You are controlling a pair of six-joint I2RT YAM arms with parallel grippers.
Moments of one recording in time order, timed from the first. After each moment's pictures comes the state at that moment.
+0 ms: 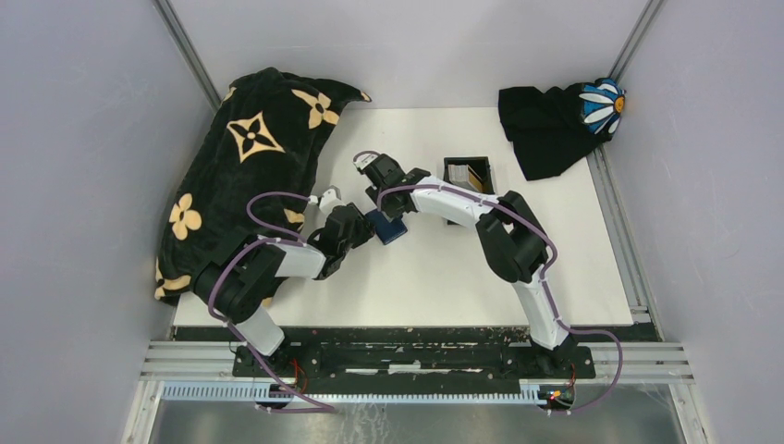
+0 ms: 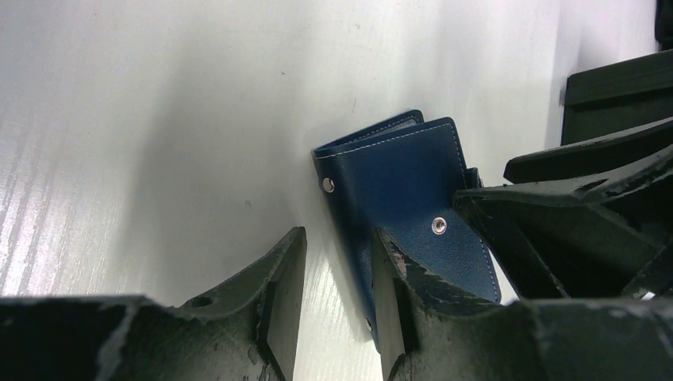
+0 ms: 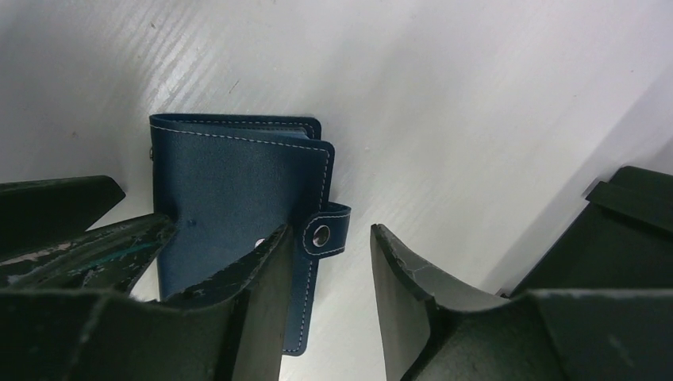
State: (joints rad) left arm -0.56 1.65 0.55 0.52 -0.29 -0.89; right arm 0.80 2.19 1.75 -0.54 0.27 0.01
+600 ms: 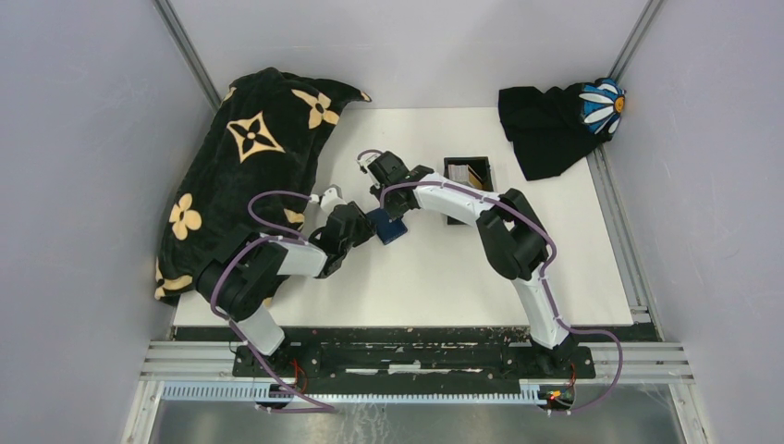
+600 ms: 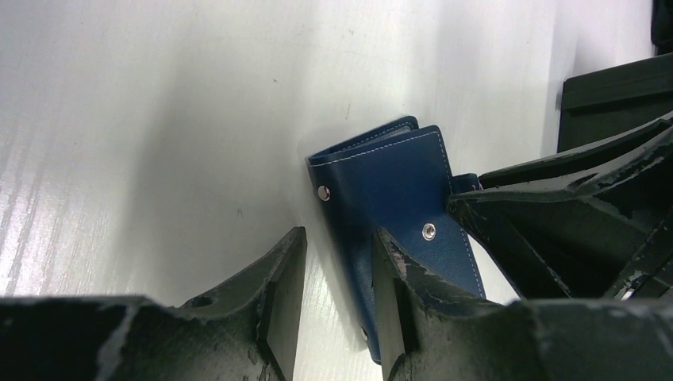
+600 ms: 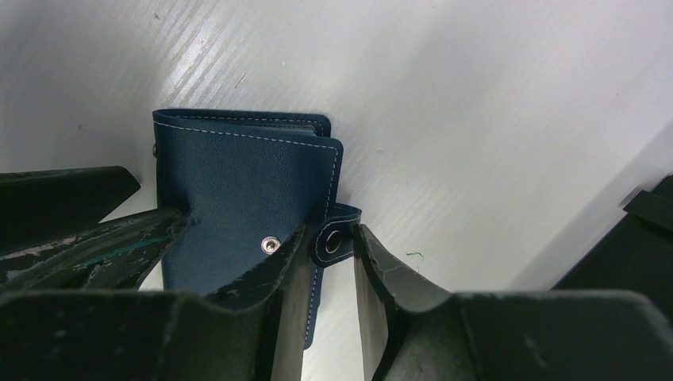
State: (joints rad) left arm -0.56 1.67 0.56 0.53 -0.29 -0.89; right arm 0.77 2.21 1.75 -0.56 0.18 0.02
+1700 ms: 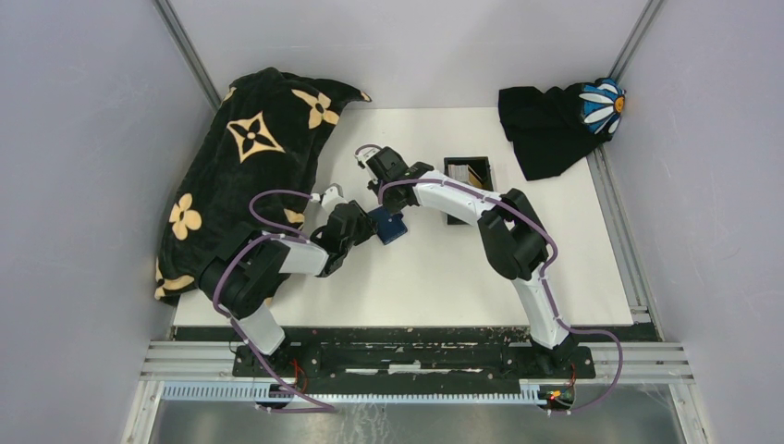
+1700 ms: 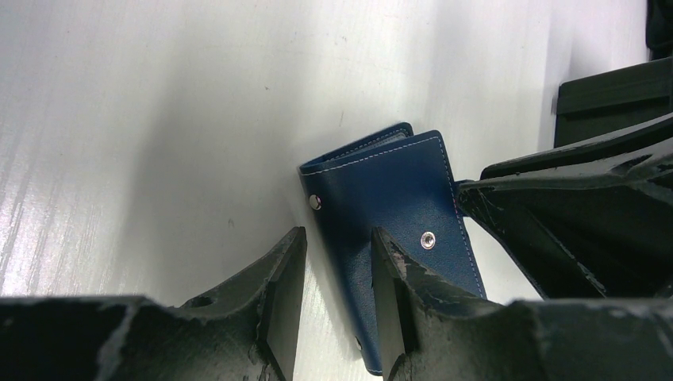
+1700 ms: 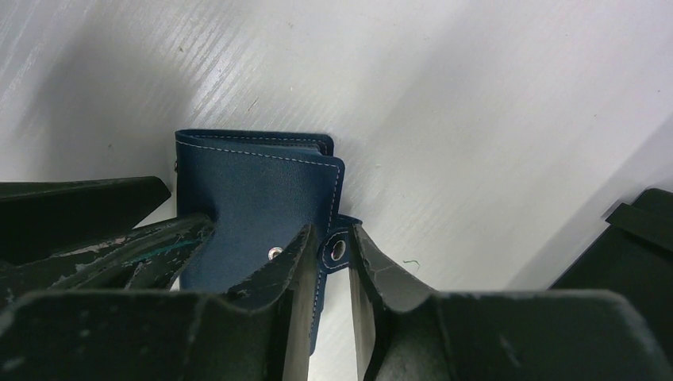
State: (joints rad) left arm -0.56 1.69 0.58 0.55 -0.29 -0.89; right arm 0.77 2.21 1.79 -0.56 0.17 0.02
